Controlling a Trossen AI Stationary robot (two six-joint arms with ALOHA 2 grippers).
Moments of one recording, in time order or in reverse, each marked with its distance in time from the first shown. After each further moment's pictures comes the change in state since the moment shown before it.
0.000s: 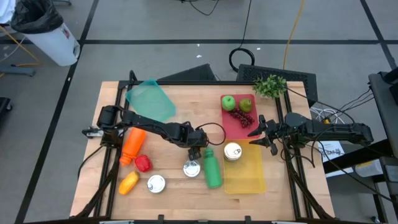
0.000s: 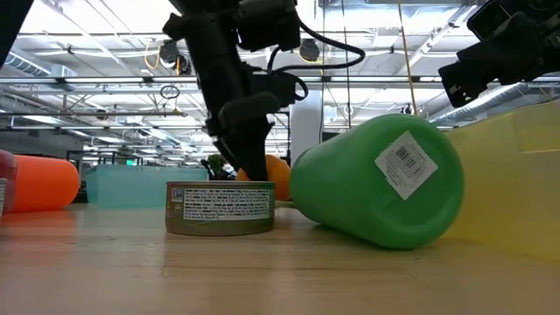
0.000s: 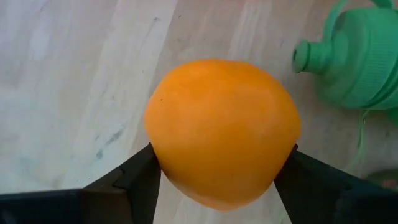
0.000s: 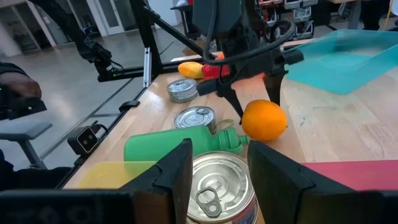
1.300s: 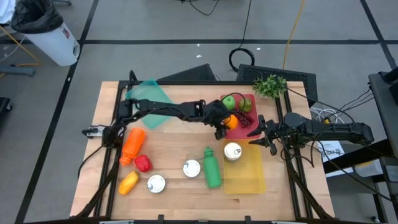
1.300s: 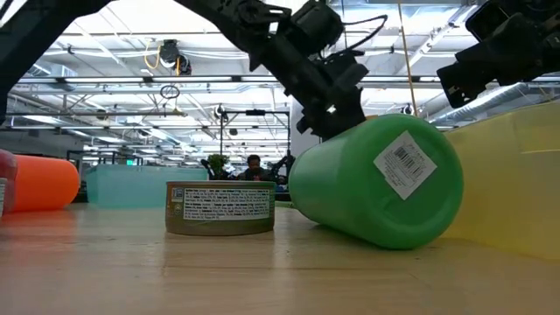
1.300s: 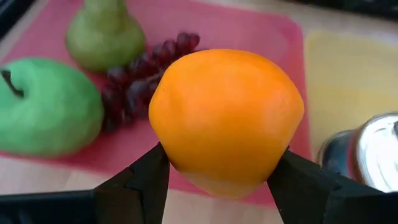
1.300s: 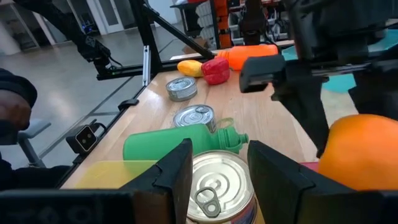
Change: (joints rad) left arm 0.235 0.207 0.344 0.347 0.245 0.254; right arm 0.000 0.018 0.000 0.012 0.000 -0.003
